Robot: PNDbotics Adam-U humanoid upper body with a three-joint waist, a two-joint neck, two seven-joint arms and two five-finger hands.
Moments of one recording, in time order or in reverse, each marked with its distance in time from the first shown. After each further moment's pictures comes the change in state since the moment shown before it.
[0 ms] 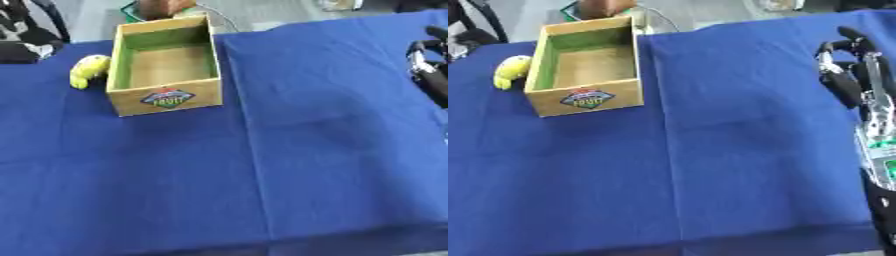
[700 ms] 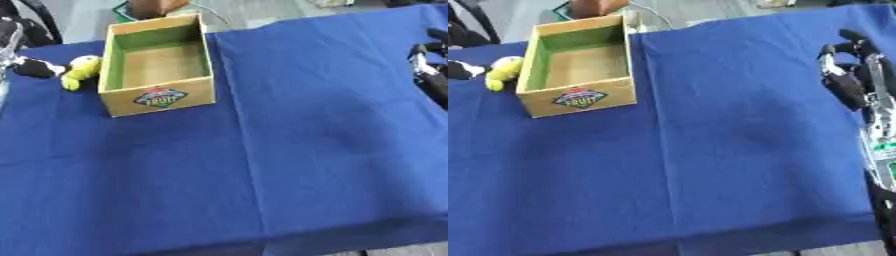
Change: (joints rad) left arm -0.079 -0.049 0.016 0.257 -0.244 -0.023 0.046; right arm -0.008 0.002 0.018 0.012 0.000 -0.005 0.018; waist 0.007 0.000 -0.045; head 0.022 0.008
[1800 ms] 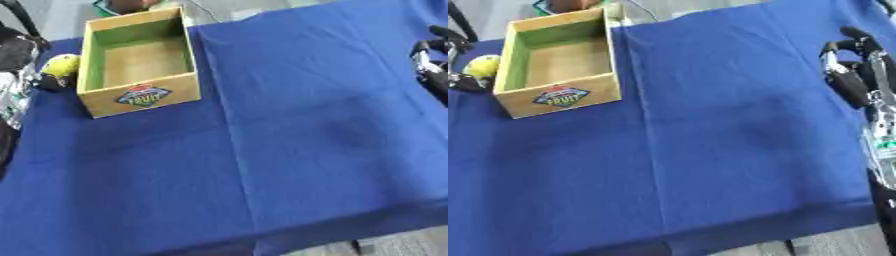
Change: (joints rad) left arm -0.014 -0.045 0.025 0.107 -0.125 0.130 0.109; right arm -0.019 0.005 0.006 0.007 -0.008 -0.004 0.009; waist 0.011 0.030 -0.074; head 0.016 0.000
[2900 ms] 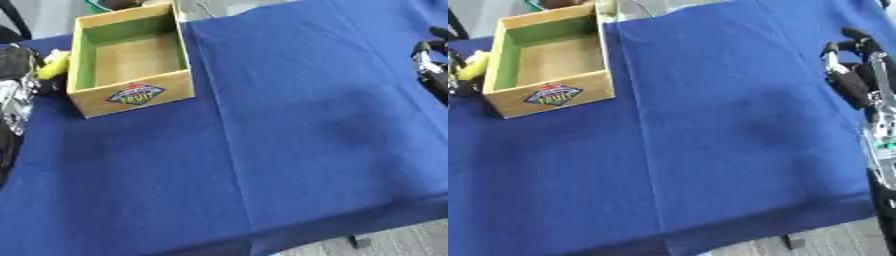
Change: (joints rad) left arm 0.015 -0.008 0.005 0.026 -0.042 0.127 0.057; right arm 0.000 0.000 0.000 0.005 -0.014 0.000 0.000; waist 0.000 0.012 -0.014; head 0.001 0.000
